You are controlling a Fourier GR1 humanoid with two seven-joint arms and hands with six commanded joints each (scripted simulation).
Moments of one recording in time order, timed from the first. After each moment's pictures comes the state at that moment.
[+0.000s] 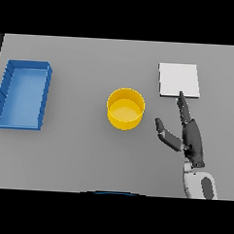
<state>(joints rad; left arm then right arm) -1.61 0.55 -0.69 -0.12 -0.29 -0.03 0.04 0.07 -0.03 0.13 -1.69 0.22 -0.04 -0.15</state>
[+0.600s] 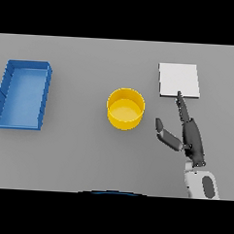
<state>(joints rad) -1.22 0.65 -0.50 -0.21 0.16 0.20 0.27 0.06 -0.06 0.14 -1.67 0.24 -0.03 -0.16</state>
